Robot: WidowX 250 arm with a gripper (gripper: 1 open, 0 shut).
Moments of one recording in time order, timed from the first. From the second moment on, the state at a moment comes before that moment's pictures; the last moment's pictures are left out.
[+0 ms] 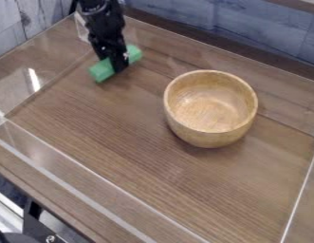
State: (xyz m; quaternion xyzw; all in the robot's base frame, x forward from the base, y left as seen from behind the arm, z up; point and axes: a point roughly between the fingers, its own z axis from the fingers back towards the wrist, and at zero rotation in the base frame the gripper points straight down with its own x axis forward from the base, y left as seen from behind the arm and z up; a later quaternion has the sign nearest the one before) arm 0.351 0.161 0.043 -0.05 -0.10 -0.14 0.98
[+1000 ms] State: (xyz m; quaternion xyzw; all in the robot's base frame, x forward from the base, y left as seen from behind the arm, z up) arm 0.369 0.182 0.059 -0.05 -0.09 -0.11 0.99
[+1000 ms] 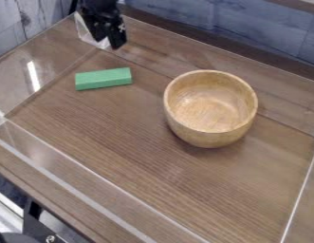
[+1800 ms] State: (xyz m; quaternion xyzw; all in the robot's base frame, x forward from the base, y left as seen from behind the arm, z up) arm 0.341 0.210 0.070 -0.07 -0.08 -0.10 0.99
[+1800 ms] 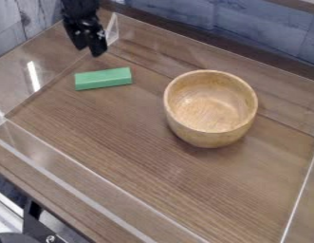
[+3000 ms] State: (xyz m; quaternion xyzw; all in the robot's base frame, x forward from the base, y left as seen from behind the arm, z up) arm 0.335 0.209 0.070 -0.04 -0.09 0.01 1.00
